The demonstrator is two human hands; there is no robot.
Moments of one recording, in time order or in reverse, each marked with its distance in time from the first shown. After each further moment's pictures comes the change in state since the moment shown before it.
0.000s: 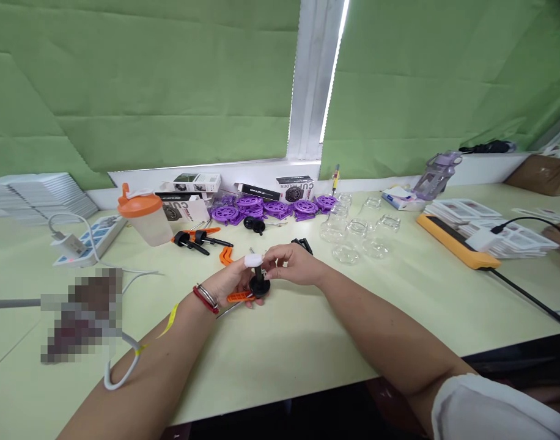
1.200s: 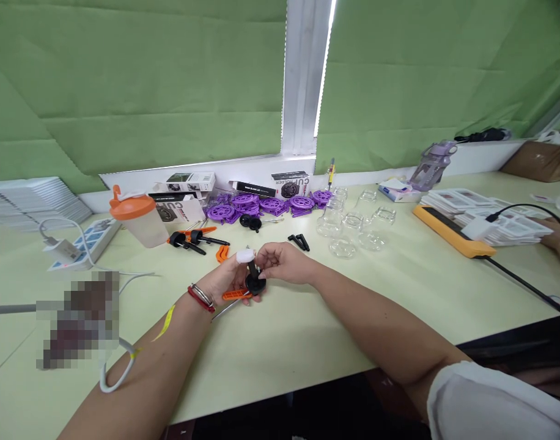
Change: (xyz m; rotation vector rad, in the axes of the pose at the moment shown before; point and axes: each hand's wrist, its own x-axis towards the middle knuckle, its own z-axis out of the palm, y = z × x) left_hand 0.000 0.004 0.000 -0.031 -0.010 -0.026; right_hand 0.002 0.012 0.012 0.284 -0.011 0.134
